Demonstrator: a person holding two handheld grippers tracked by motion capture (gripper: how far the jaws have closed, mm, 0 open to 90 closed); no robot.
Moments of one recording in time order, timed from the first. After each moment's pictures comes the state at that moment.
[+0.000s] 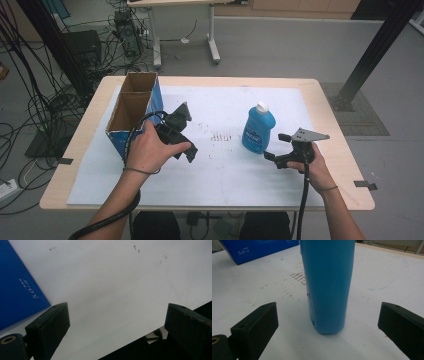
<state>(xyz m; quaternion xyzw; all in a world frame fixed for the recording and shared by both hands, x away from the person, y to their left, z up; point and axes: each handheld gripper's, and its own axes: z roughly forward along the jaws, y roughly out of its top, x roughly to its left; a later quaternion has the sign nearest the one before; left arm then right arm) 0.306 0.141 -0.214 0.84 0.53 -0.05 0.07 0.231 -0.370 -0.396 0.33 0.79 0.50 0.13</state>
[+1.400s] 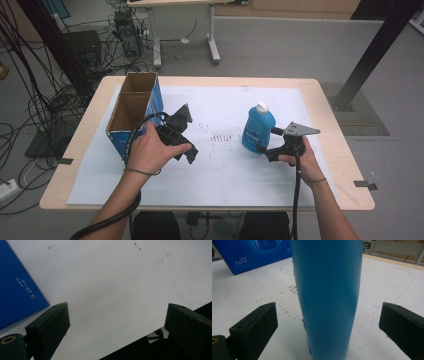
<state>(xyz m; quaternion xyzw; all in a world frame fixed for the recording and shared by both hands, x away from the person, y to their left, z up) 0.306 0.138 -0.219 0.84 0.53 -0.05 0.06 0.249 -0.353 -0.409 0.32 0.78 0.52 0.13</state>
